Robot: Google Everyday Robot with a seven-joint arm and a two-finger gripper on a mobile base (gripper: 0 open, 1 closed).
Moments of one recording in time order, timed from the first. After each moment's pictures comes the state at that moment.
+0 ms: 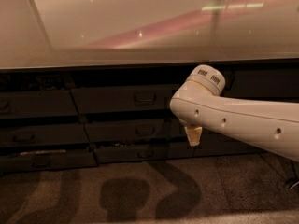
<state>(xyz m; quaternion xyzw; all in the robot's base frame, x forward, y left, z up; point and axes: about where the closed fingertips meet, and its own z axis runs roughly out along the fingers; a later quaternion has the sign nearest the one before) 0.578 -0.148 0.704 -0.72 0.64 -0.23 0.12</state>
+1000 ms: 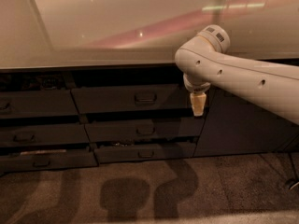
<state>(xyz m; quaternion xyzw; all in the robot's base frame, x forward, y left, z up) 0.668 -0.182 0.747 -0.68 0.69 -0.23 0.11</state>
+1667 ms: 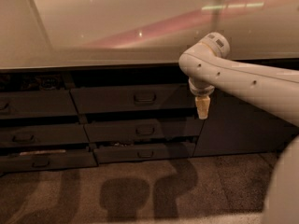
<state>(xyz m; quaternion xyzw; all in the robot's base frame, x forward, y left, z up) 0.681 -0.211 0.713 -0.67 0.71 -0.22 0.08</state>
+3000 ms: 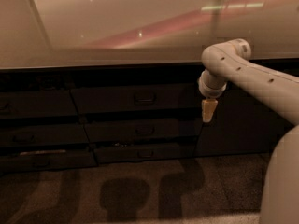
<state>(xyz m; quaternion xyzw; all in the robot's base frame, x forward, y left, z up) 0.695 -0.231 0.669 -0.69 0.70 -0.11 0.11</state>
